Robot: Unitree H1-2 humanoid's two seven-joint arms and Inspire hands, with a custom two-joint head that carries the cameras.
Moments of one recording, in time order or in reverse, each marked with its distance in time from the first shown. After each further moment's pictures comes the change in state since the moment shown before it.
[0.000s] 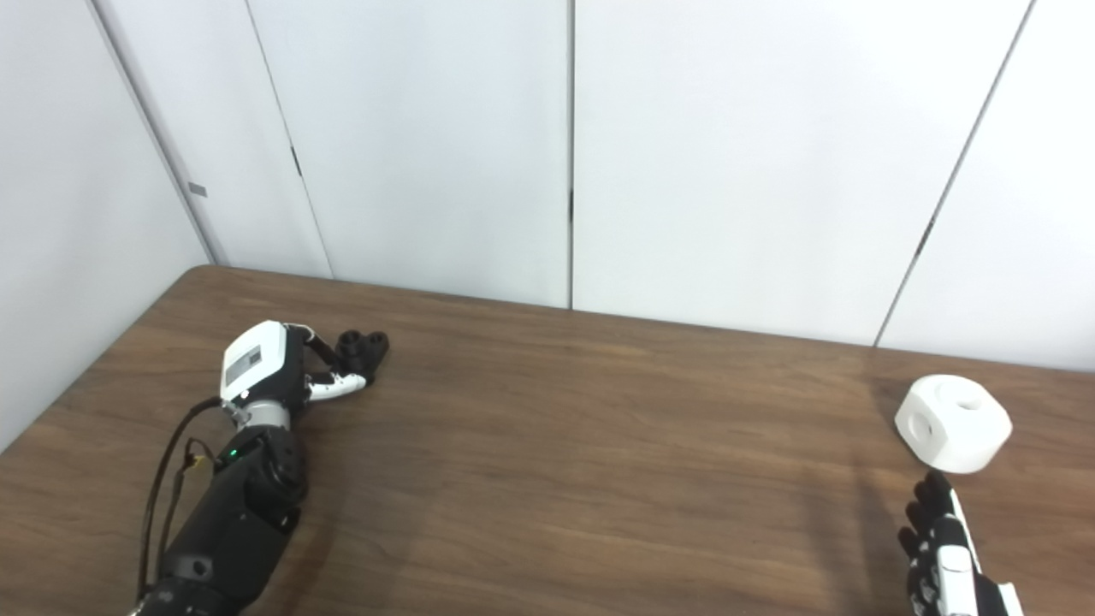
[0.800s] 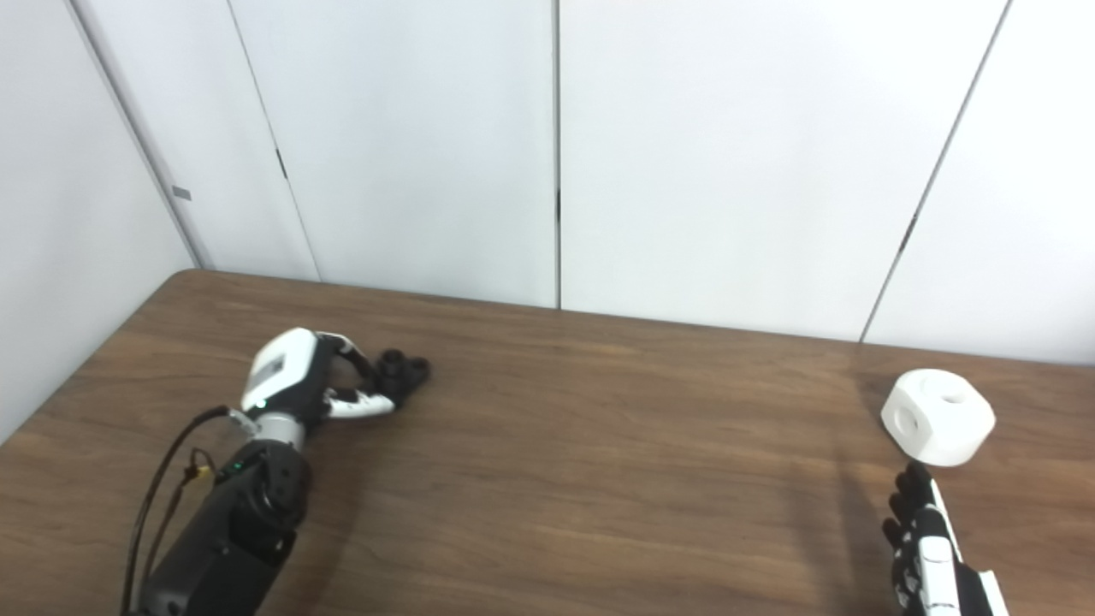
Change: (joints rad) left arm 0.079 -0.017 -0.137 -0.282 -0.046 0.010 -0.198; right arm 0.001 0.000 0.003 -0.005 -0.012 0.000 0.003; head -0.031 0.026
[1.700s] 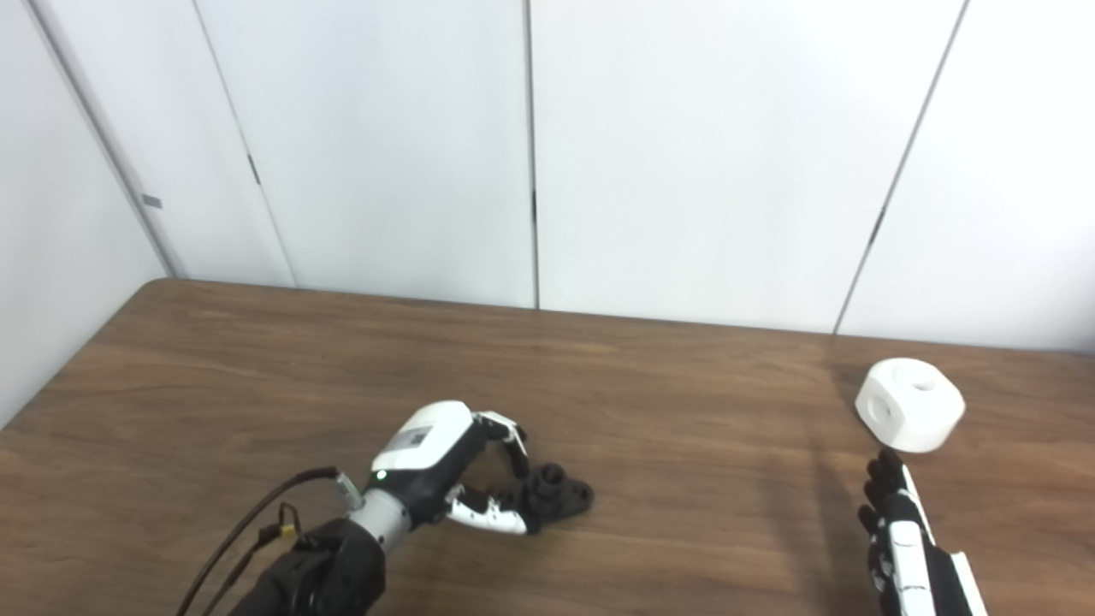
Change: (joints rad) left arm 0.115 -0.069 -0.301 -0.314 0.057 -0.116 -0.258; right arm 0.001 0.002 0.001 0.000 0.005 -0.001 -0.002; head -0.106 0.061
